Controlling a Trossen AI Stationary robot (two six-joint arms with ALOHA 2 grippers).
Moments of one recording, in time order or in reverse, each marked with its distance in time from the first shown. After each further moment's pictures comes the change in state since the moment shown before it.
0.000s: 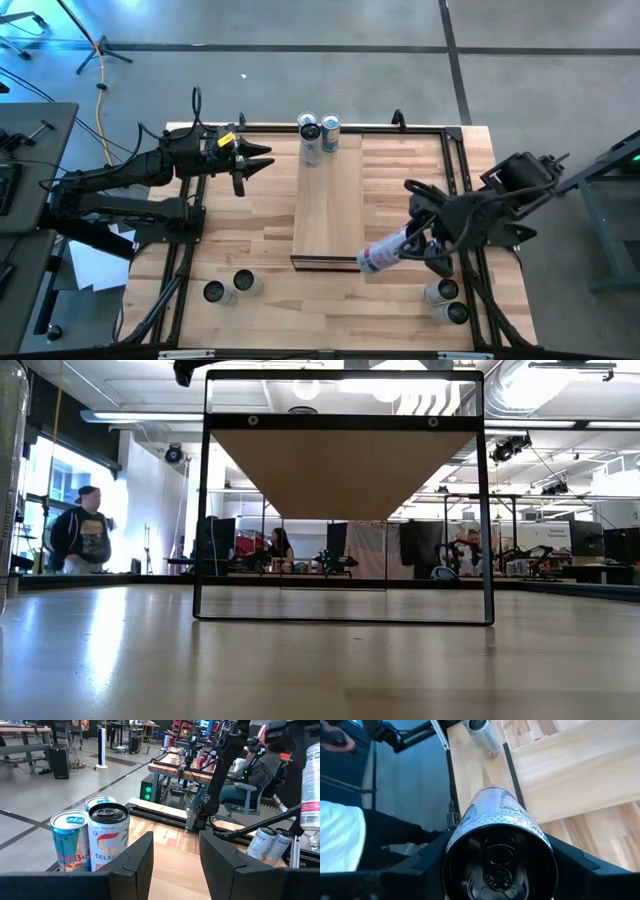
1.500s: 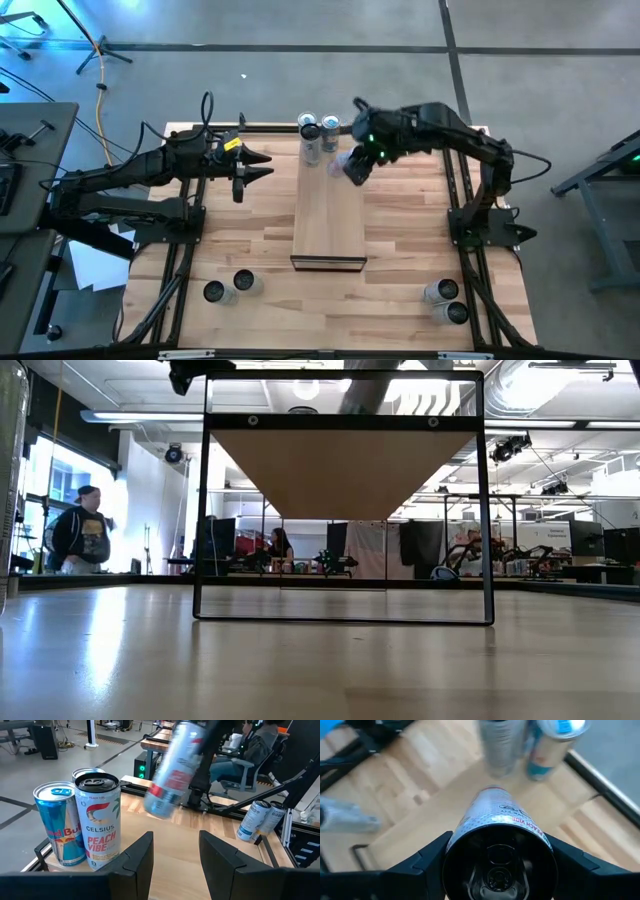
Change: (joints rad) left arm 0.000 0.000 0.000 -0.116 0.053 0.016; right arm -0.640 0.190 -0.001 0.042 0.039 -0.231
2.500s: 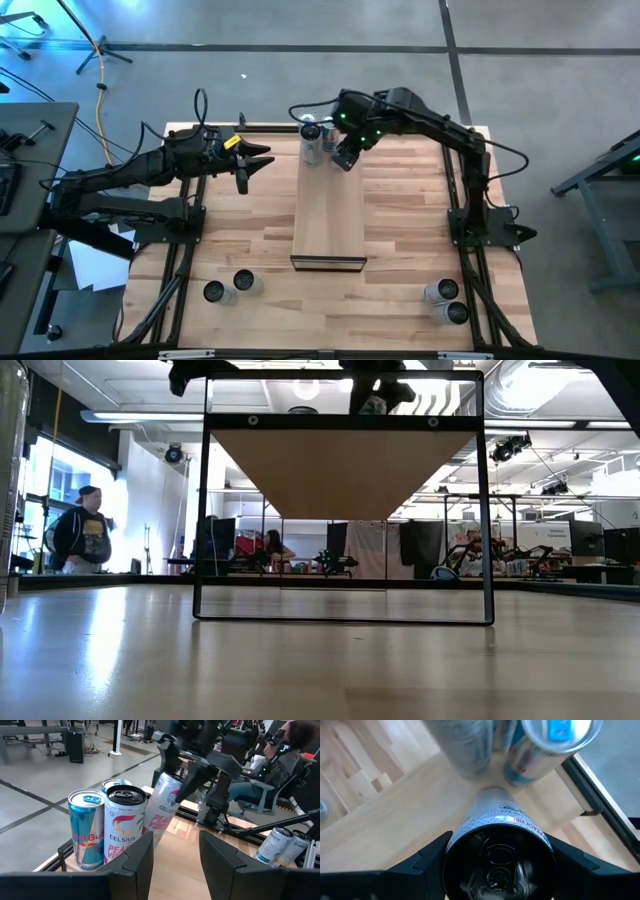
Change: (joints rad) left arm 0.000 0.008 0.000 0.058 -0.124 -0.086; right arm -0.181 0.150 0.000 0.012 -0.118 -0.241
